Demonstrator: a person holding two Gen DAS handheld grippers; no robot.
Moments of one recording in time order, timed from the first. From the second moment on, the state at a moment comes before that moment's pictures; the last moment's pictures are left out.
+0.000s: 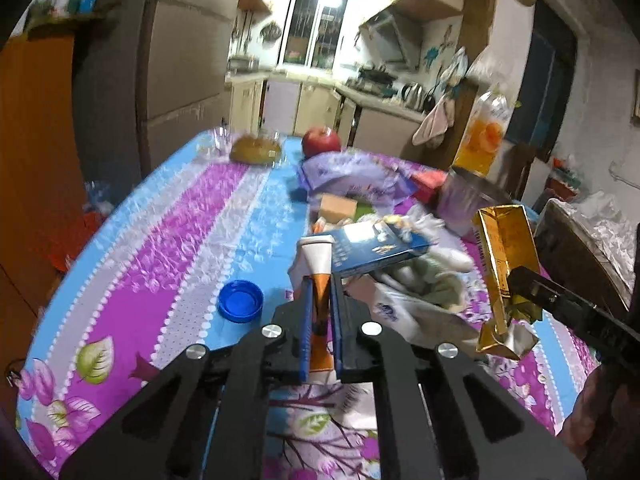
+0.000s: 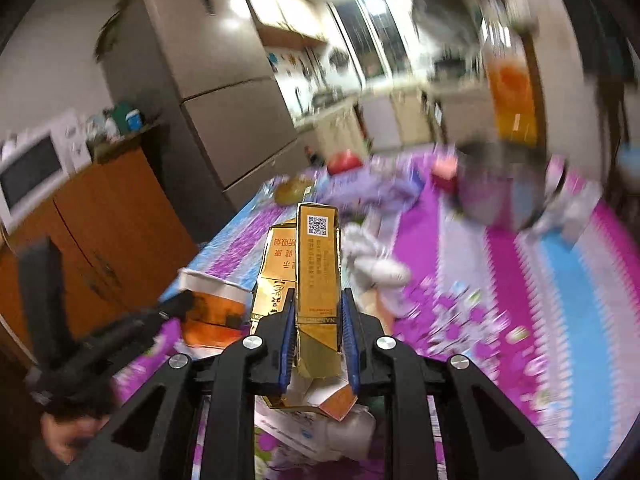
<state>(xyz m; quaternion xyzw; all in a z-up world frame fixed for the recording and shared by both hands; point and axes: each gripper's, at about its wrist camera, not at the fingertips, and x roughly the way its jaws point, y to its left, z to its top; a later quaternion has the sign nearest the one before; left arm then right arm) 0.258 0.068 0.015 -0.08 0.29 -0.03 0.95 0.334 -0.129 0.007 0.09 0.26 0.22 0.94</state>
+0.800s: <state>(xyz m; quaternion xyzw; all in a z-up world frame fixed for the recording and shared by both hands) 0.159 -0.047 0.071 -0.02 0.17 -0.11 0.98 0.172 -0.201 0.078 -0.02 0.13 0.04 0.99</state>
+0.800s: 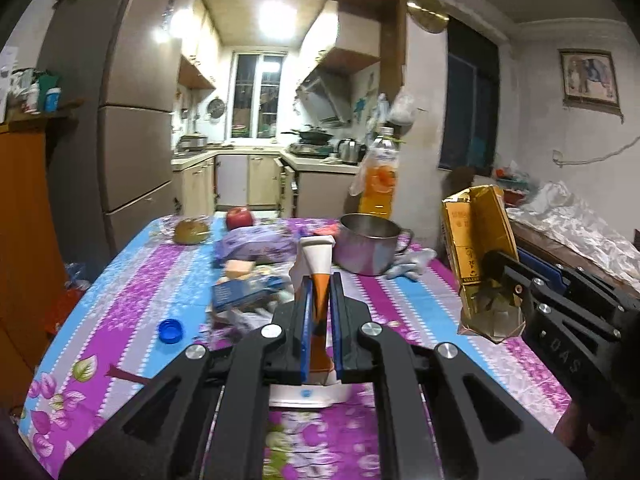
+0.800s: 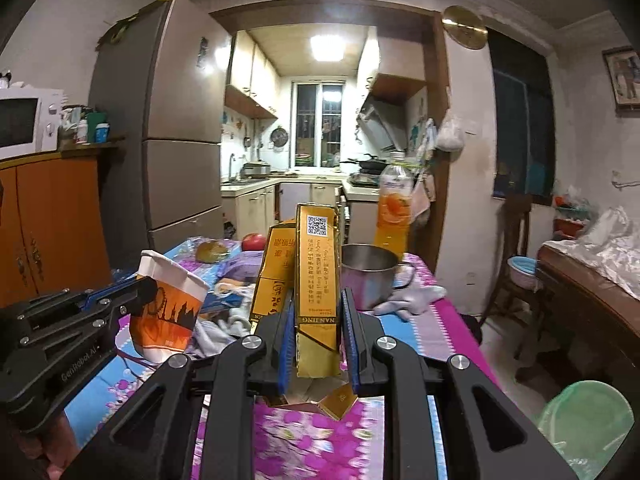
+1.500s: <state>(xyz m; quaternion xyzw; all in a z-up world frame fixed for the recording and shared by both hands) 0.154 -0.231 0.083 0.00 0.17 -0.29 0.94 0.093 -0.457 0.098 0.01 0.16 -0.15 0.98</state>
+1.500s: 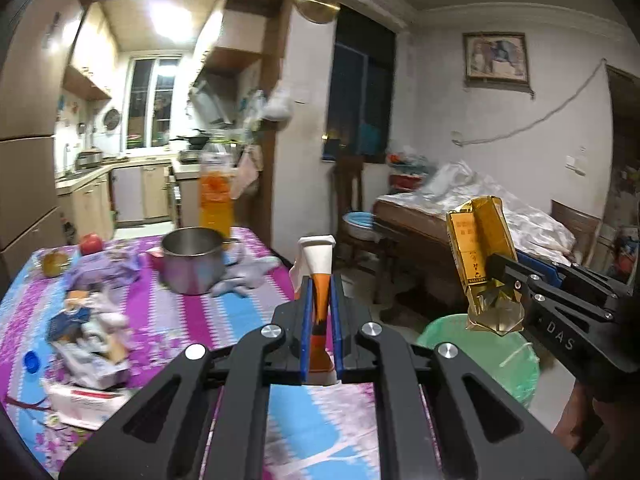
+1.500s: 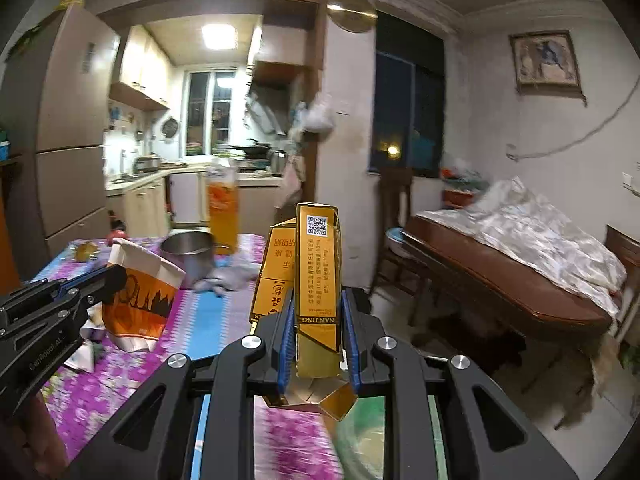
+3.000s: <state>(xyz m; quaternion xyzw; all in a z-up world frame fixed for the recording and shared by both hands) 0.177 -0.452 -0.003 0.05 0.37 -0.43 0.83 0.103 -0.726 -0.037 0.11 0.43 -0.20 0.87</state>
